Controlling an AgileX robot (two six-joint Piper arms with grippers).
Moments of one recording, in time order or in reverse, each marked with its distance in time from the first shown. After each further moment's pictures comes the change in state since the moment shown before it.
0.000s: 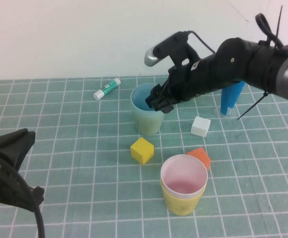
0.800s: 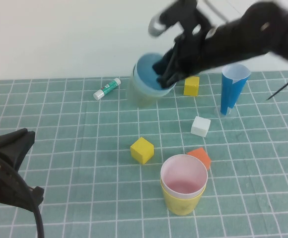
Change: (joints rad) right arm 0.000 -0.172 0.000 0.059 0.074 -0.134; left arm 0.000 0.000 0.000 0.000 0.000 0.000
